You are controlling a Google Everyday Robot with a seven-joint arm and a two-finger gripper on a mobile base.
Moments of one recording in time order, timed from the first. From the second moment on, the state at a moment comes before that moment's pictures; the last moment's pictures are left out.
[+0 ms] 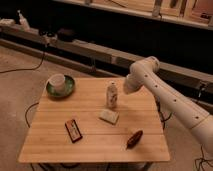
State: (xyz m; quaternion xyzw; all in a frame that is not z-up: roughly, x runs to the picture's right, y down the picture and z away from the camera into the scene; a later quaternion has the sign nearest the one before) arm 0.141 0.019 0.848 -0.14 -0.12 -0.18 0.97
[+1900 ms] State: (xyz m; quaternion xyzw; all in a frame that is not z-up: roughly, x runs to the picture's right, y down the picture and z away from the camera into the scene) arm 0.149 0.004 0.866 0.01 -0.16 -0.12 0.98
